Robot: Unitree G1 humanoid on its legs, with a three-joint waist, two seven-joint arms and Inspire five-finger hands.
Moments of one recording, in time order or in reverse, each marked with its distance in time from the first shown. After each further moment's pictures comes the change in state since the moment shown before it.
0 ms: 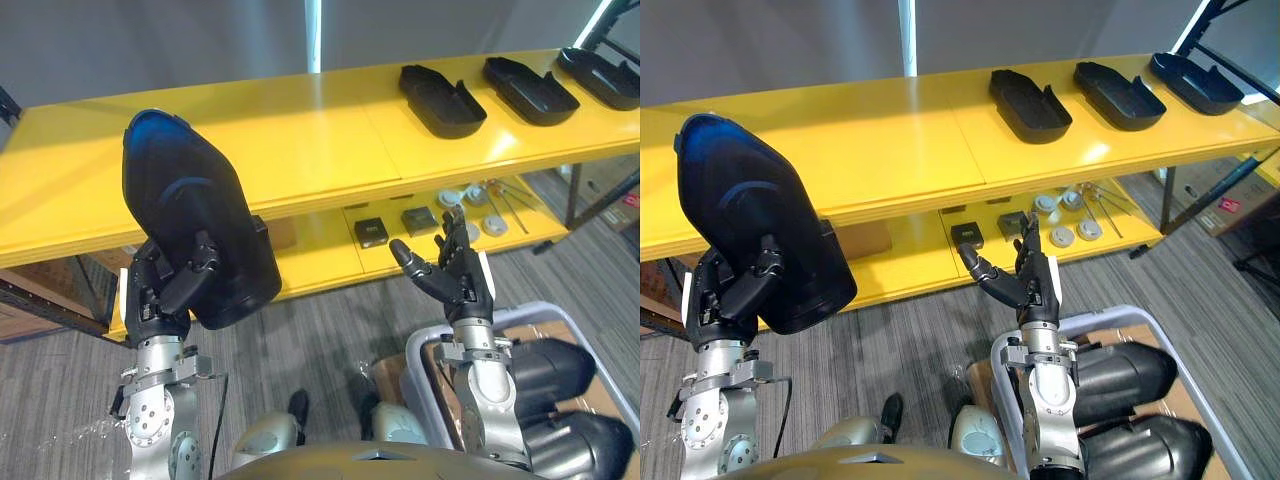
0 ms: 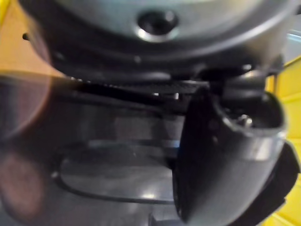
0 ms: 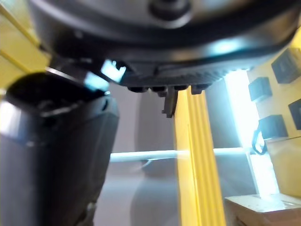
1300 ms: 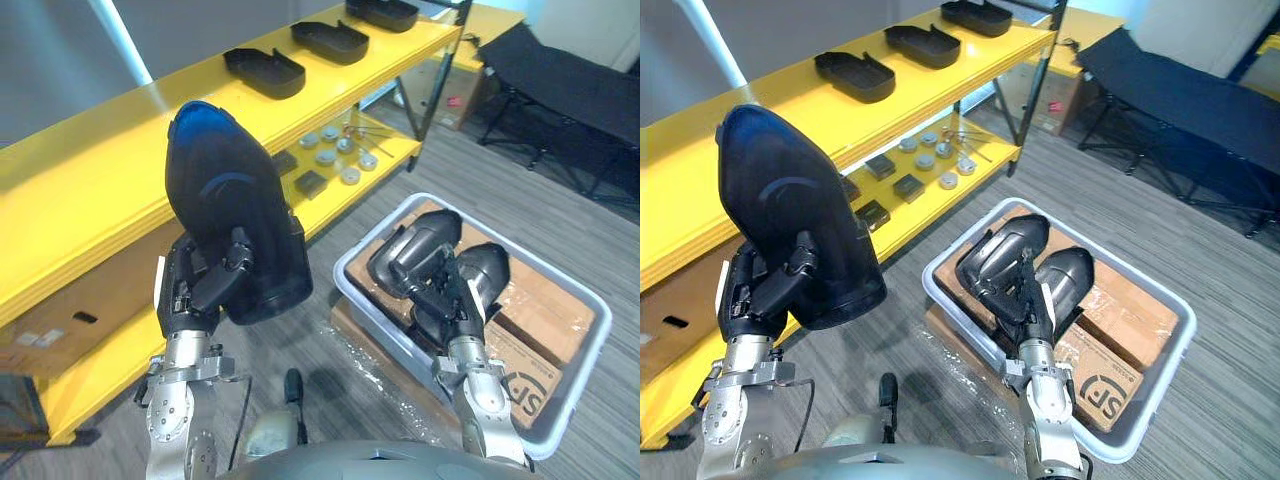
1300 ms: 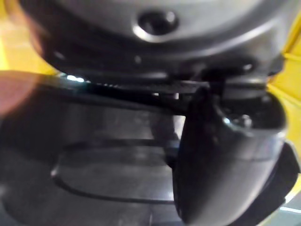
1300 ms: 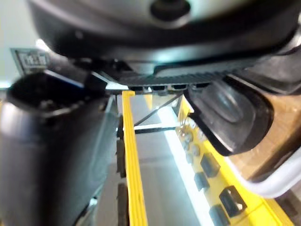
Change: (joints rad) left arm 0.001 0.021 -0.097 0.009 0.001 0.007 -0.030; right arm 0.057 -0.004 0.043 0.044 -0.033 0.124 -0.038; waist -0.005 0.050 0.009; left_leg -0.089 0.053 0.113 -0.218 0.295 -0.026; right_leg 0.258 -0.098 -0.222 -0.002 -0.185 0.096
